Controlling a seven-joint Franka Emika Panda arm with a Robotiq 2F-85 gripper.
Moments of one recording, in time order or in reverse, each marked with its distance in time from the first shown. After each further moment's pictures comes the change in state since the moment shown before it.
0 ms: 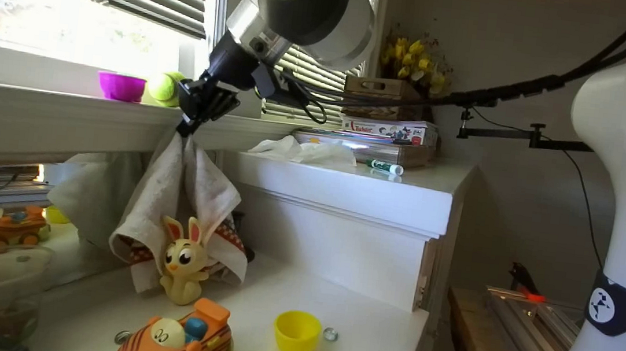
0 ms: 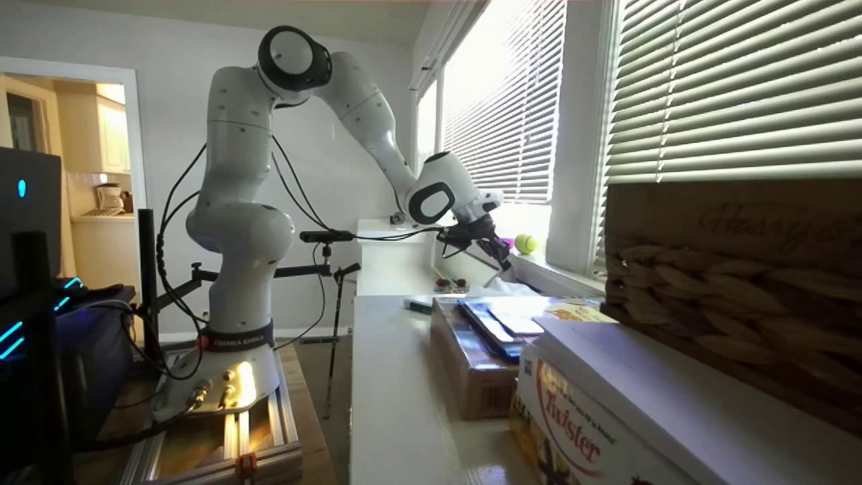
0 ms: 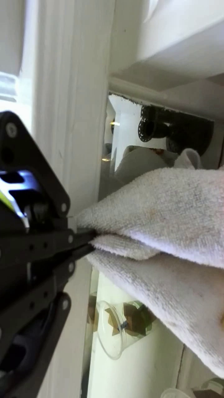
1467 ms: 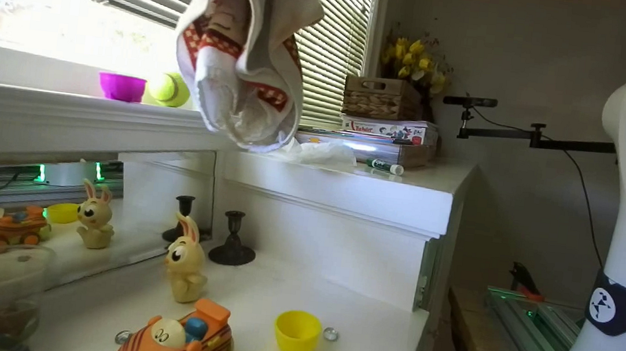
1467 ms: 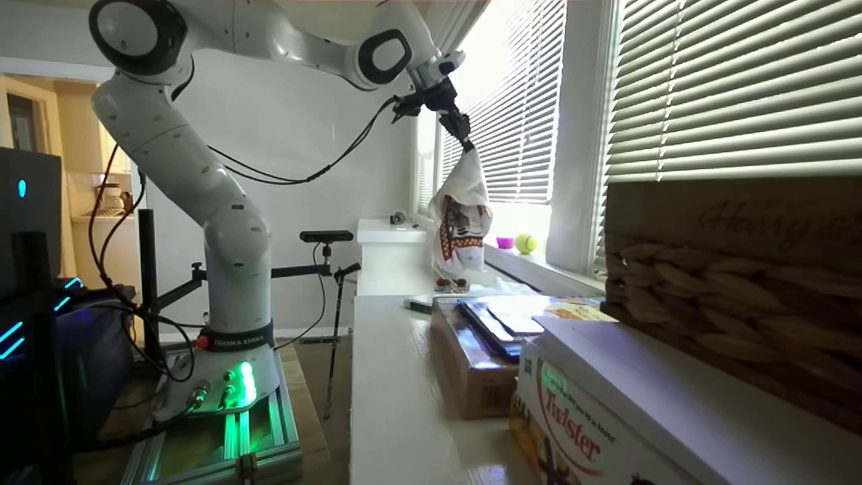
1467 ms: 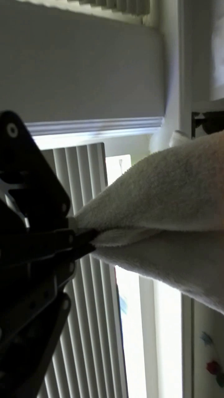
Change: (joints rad) arm -0.576 -0.688 0.552 0.145 -0.067 -0.794 0.223
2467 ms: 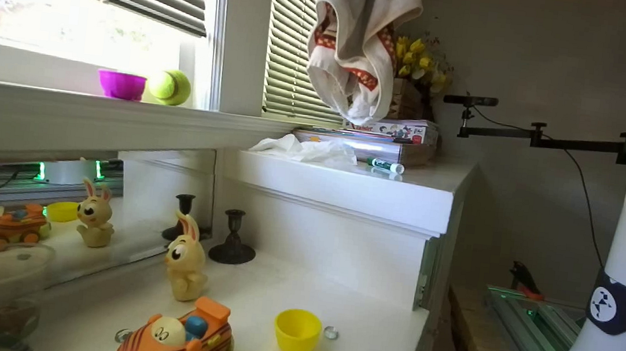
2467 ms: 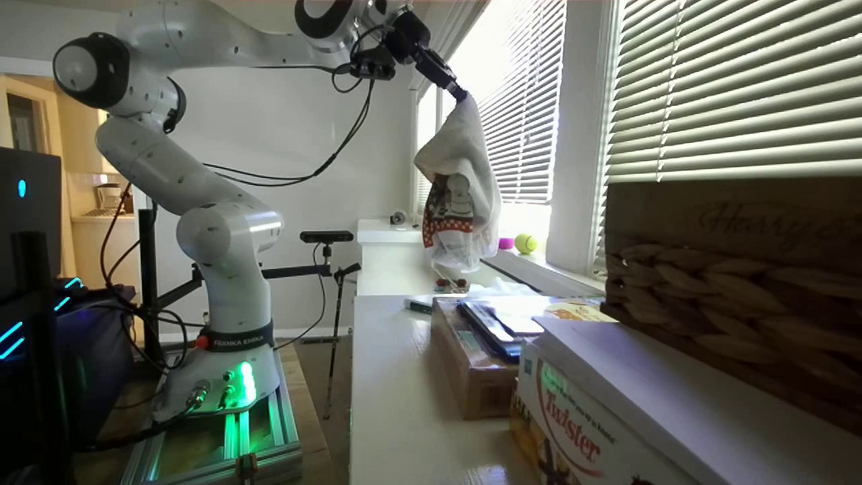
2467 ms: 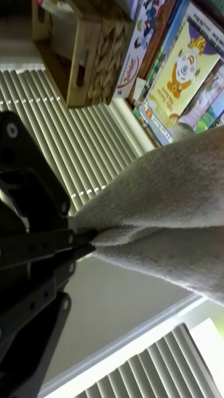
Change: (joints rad) arm -0.486 -0.271 0.093 -0.068 -0.192 -0.106 0.414
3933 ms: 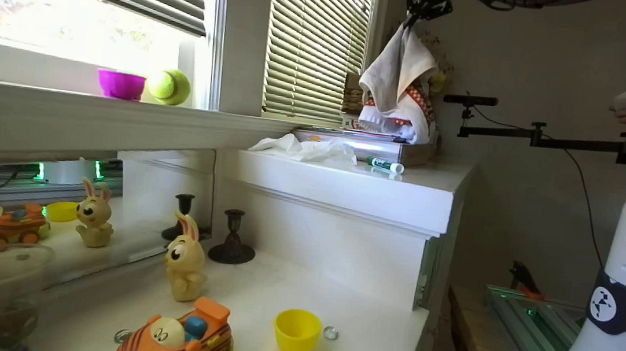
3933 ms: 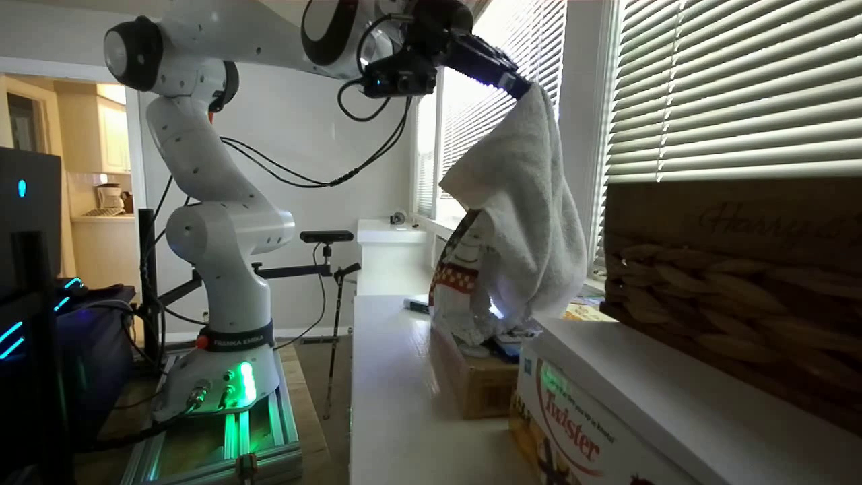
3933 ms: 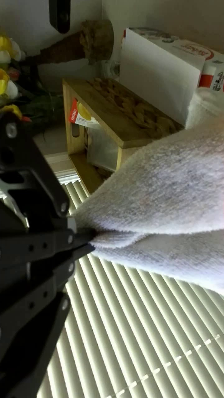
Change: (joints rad) arm -0.289 0.302 -0.189 -0.058 -0.067 0.483 -0.113
